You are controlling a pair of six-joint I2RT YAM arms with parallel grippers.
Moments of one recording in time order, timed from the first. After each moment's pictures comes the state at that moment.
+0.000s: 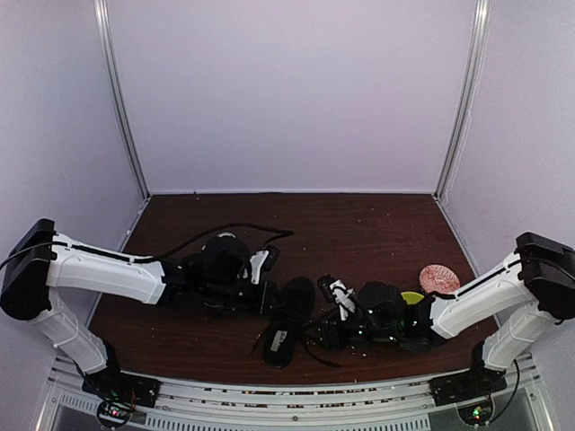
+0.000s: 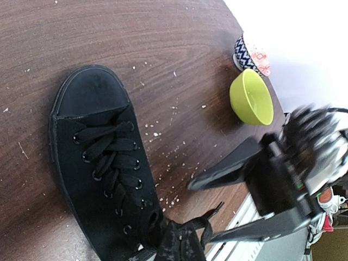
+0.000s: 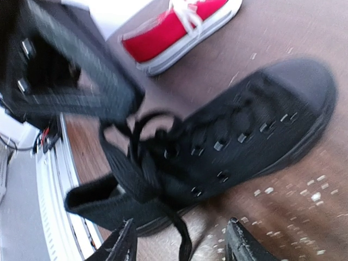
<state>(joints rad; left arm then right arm) -1.04 1.53 0.82 0.08 0.21 -0.73 1.15 1.54 0.49 0.56 -0.02 0.55</state>
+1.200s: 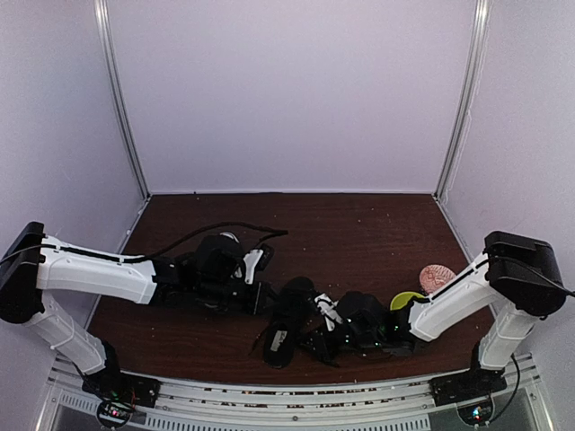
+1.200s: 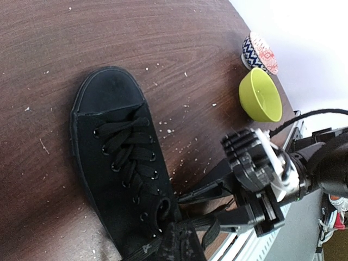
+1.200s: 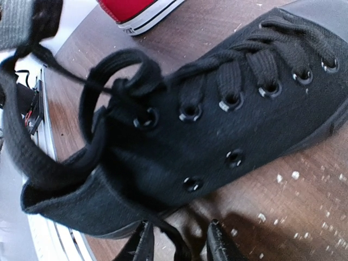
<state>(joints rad) -1.04 1.48 0.81 0.01 0.16 -0.68 1.17 1.71 0.56 0.52 -0.05 0.60</state>
